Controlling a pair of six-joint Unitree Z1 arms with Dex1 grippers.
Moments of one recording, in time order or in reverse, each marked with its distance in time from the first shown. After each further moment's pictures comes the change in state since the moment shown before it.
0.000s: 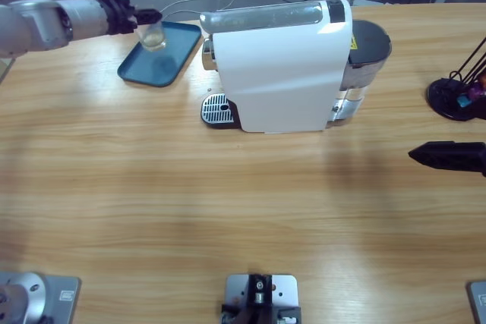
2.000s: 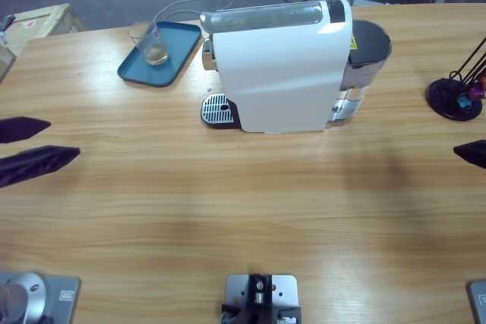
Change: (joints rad) arm 0 -0.399 -1.226 0.488 0.866 0.039 -0.228; arm 1 -0.002 -0.184 0.071 -0.005 -0.066 -0.043
